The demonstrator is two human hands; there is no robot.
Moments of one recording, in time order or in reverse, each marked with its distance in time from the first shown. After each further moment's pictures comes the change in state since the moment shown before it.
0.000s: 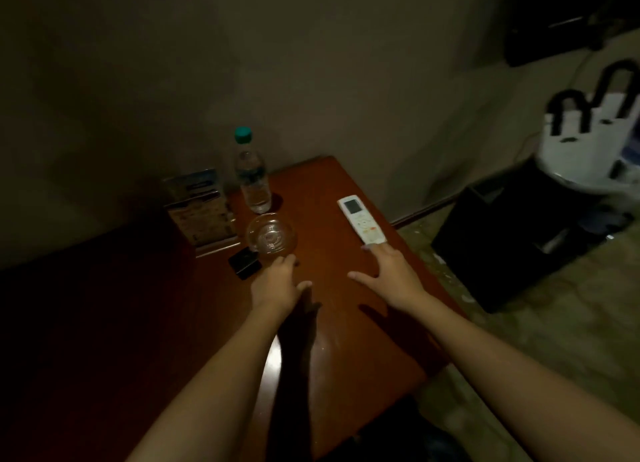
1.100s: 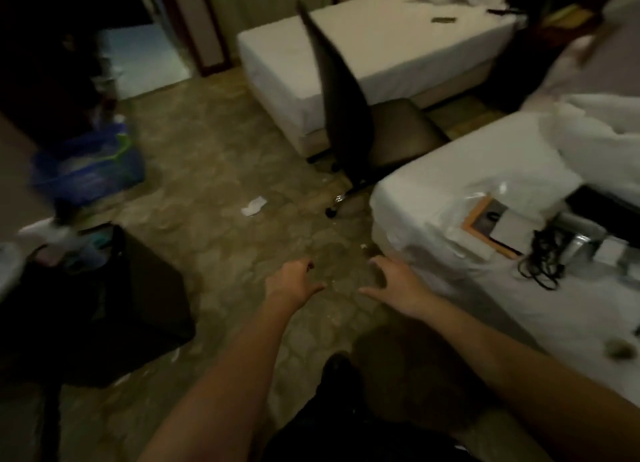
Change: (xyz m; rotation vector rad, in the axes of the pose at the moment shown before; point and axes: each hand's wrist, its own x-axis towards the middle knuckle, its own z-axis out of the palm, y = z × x) left_hand -0.388 0.578 0.318 0.512 -0.706 1.426; right_hand -0.625 0.358 -0.111 0.393 0.688 1.270
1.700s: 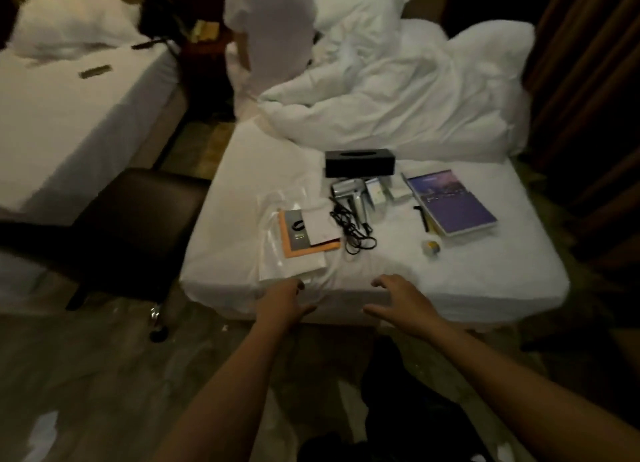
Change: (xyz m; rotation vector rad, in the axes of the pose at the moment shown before) left_hand 0.181 0.273 0.081 0.391 -0.395 0.824; right_hand -0.047 0.176 -0.058 0.374 0.503 0.859
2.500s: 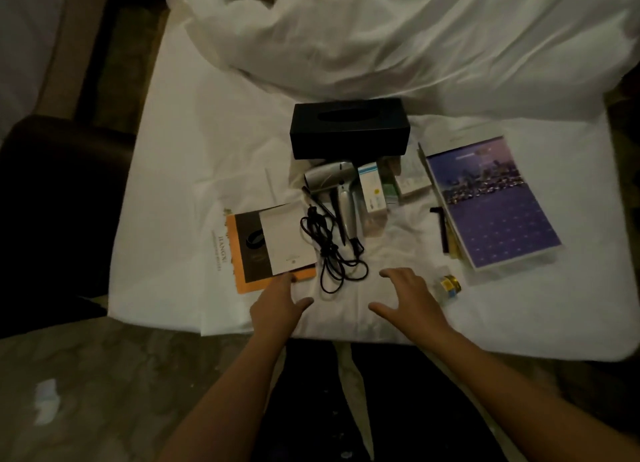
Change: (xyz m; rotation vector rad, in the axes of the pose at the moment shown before) left_hand 0.264 0.074 0.048 -0.056 -0.157 -0.268; right_hand 0.260 0.129 -0.049 0.045 -0.178 0.156
